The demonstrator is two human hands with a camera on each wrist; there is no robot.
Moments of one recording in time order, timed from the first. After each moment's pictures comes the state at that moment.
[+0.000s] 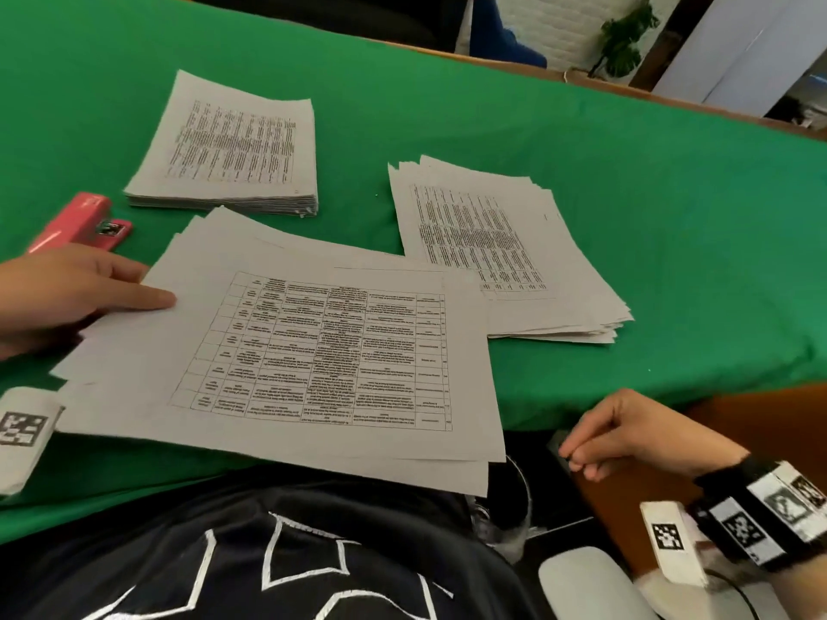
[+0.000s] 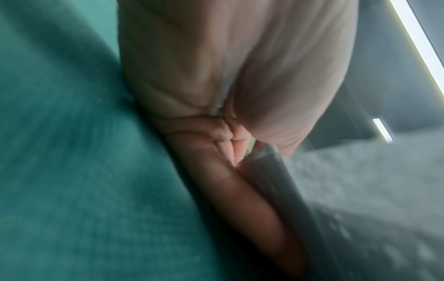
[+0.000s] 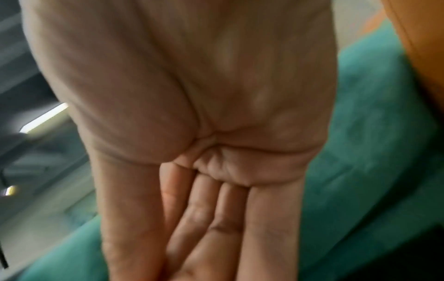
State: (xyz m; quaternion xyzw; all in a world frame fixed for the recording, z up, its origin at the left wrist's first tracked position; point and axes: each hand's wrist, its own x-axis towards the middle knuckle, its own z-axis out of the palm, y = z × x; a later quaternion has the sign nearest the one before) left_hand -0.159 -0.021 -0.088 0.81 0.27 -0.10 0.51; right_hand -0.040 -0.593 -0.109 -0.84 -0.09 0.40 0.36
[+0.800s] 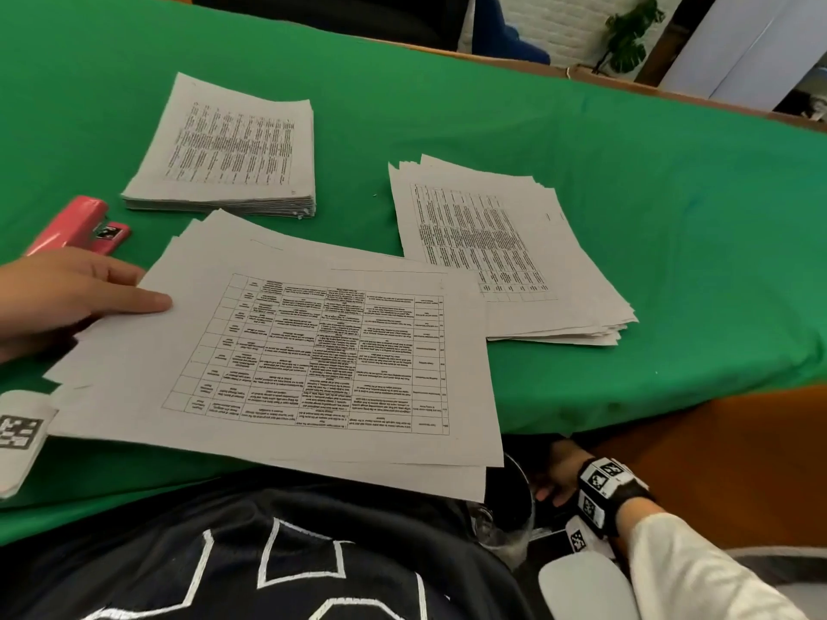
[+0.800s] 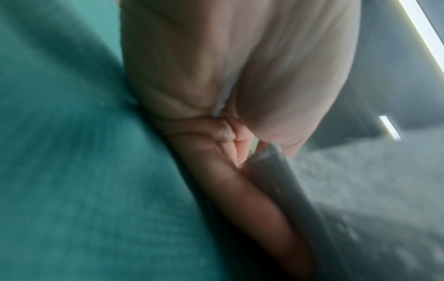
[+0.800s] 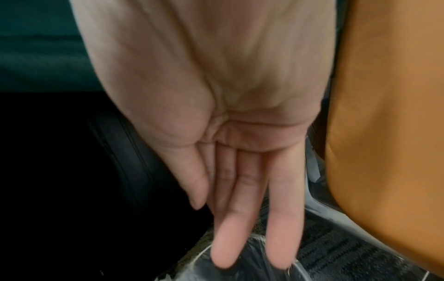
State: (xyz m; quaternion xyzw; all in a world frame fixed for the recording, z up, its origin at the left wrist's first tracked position) left_hand -0.161 -0.022 -0.091 0.77 0.28 -0.11 0.56; right_hand 0.005 -0.606 -0.312 -0.87 0.08 0.46 0.14
